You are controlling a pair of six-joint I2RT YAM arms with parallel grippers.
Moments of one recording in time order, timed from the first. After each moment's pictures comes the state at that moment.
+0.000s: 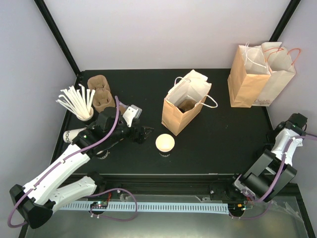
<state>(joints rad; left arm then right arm) -0.64 0.90 0.89 -0.53 0.26 -0.26 -0.76 1.29 0.91 -0.85 0.04 0.75</state>
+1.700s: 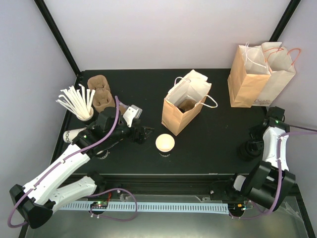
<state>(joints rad) -0.64 0.90 0.89 -0.53 0.27 -0.26 -0.48 1.20 0.88 -0.95 0.02 0.84</state>
